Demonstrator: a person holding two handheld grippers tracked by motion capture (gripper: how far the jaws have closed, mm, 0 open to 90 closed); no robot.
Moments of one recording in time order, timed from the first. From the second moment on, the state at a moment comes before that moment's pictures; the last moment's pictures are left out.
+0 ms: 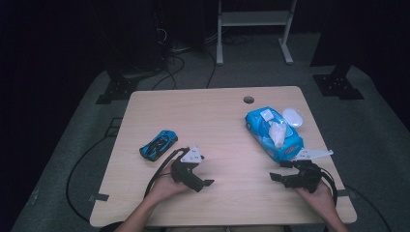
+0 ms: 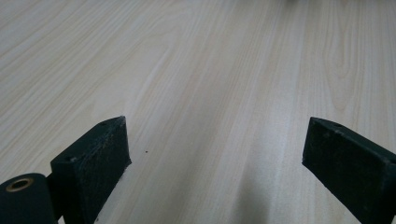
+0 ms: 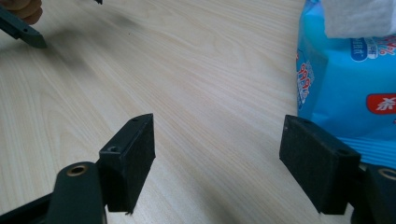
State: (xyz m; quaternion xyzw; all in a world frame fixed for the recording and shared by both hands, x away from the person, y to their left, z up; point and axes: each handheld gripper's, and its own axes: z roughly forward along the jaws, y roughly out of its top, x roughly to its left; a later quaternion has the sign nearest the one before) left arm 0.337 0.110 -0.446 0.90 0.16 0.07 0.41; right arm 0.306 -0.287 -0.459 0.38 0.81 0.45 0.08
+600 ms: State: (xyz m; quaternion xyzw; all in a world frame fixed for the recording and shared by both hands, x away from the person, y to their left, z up) left arm 0.361 0.152 -0.395 0.87 0.19 0.15 0.42; right arm 0.304 -0.279 -0.450 0.37 0.80 0.47 0.06
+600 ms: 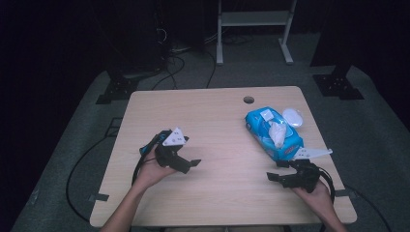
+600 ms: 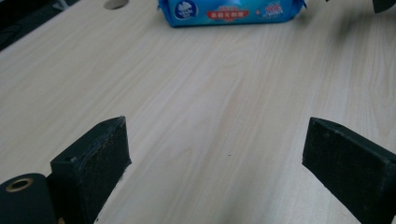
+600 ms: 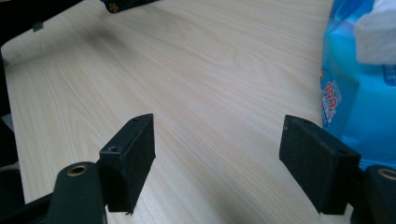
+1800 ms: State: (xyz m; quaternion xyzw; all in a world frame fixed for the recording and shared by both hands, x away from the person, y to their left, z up) left arm 0.431 0.245 -0.439 0.85 0.35 0.17 0.36; right arm 0.302 -0.270 -0.452 0.36 0.82 0.45 0.06
